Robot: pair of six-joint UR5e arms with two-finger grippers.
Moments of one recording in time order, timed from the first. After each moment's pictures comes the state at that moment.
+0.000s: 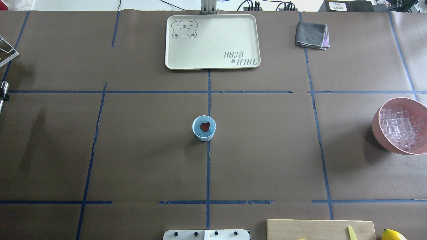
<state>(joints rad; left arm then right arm) -1.21 -1.57 -1.56 -2.20 -2.22 -0.61 1.61 -1.65 1.69 -1.58 2.38 -0.11</state>
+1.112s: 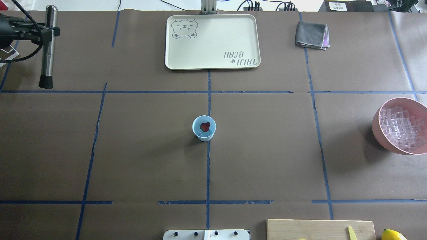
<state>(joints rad) -0.99 -1.72 -2.02 -2.27 -1.77 -0.68 1.61 -1.65 1.74 -1.58 2.38 -0.11</state>
